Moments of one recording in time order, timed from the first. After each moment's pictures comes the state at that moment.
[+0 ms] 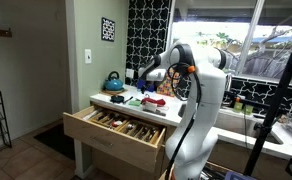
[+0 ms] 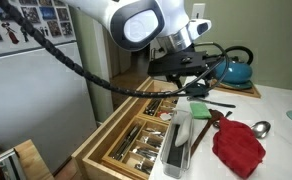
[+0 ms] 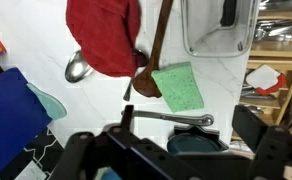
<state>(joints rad) -0.27 -0.04 -0.30 -2.13 0.01 2.63 -0.79</state>
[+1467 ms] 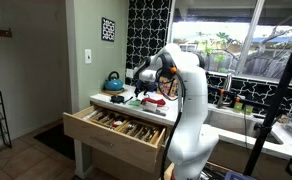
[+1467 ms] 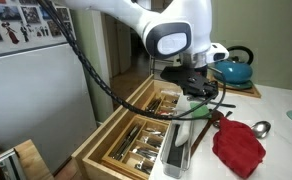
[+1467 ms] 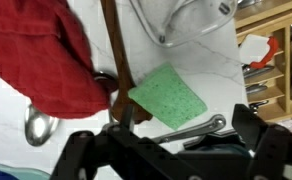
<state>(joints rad) -0.33 0.23 -0.26 -1.86 0.24 2.41 -0.58</state>
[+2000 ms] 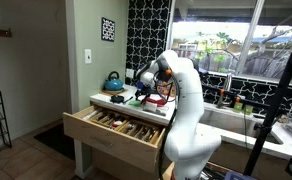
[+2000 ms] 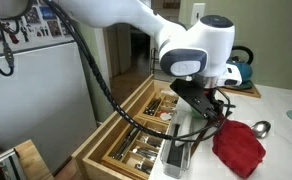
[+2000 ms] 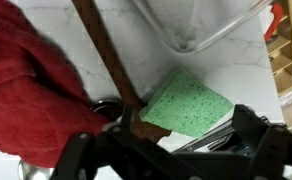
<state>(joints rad) -0.46 0.38 -0.17 -1.75 0.47 2.38 -0.58</state>
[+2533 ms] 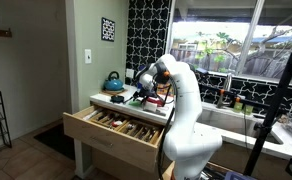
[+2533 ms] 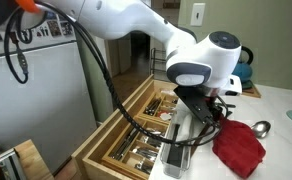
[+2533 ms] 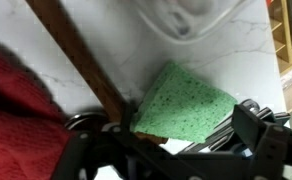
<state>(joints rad) -0.52 0.48 -0.10 -1.66 0.59 2.37 -0.60</state>
